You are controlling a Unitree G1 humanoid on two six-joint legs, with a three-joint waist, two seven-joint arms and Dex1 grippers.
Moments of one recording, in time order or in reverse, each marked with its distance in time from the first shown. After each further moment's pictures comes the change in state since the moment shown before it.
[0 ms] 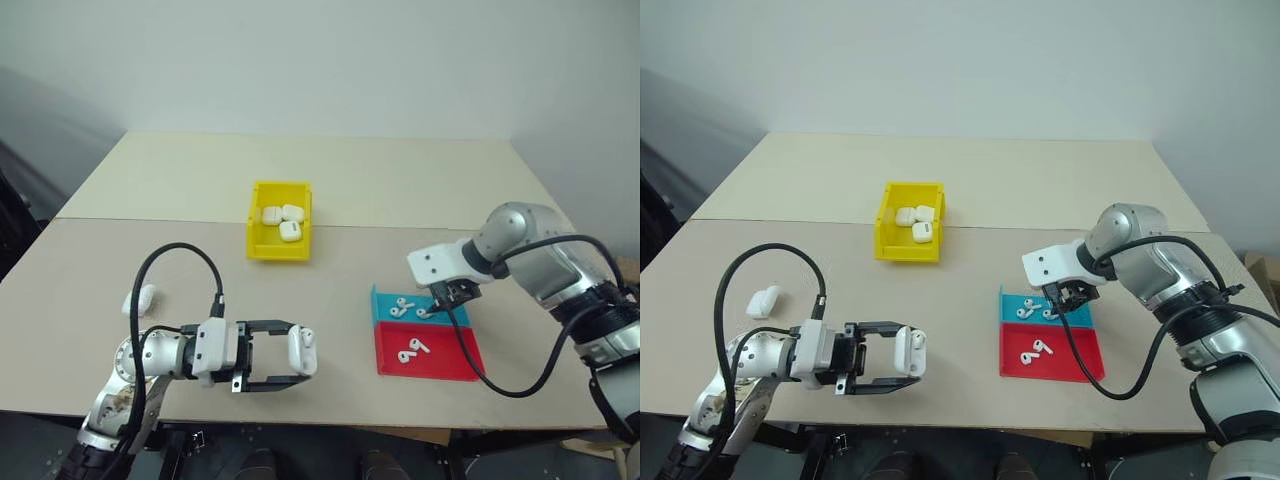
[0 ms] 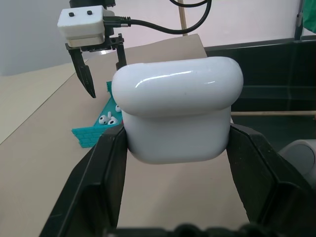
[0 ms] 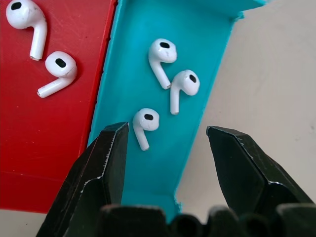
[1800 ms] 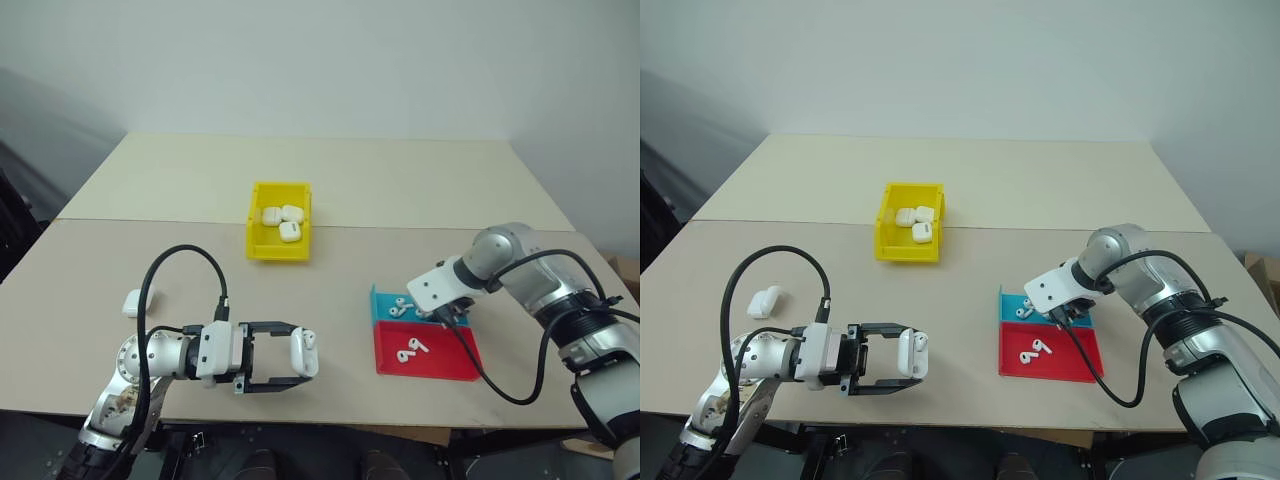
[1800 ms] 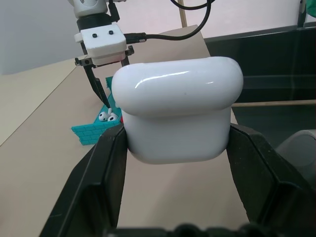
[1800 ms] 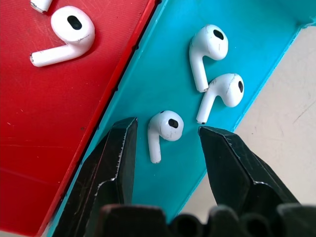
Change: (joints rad) left arm -0.003 0.005 -0.005 0.001 0.039 -0.021 0.009; right arm 0.016 0.067 -0.011 0.205 -0.086 -0.368 -0.030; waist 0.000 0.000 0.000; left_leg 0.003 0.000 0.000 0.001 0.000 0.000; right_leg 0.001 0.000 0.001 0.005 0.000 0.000
